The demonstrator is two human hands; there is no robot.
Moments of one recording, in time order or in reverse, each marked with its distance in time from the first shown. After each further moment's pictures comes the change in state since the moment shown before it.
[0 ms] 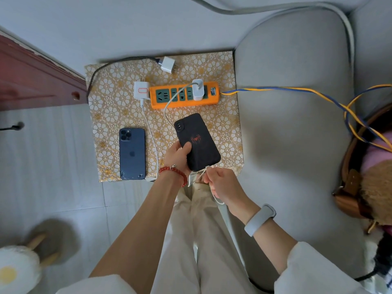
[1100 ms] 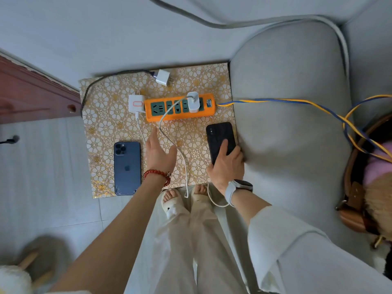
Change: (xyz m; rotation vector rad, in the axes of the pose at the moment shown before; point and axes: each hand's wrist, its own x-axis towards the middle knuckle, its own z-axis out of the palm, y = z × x) left_hand 0.027 0.031 -0.017 0.882 0.226 0.416; right_hand 0.078 -0.003 -0.008 -0.984 0.440 -0.084
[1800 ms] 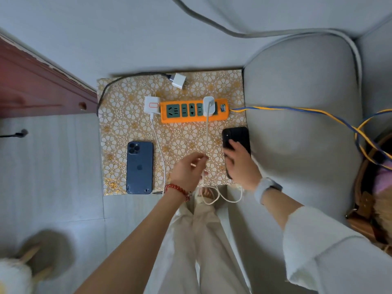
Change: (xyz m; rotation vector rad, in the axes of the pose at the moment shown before) left_hand -0.038 0.006 0.000 -0.151 -0.286 0.081; right_hand 0.010 0.013 -0.029 0.270 -0.108 -0.316
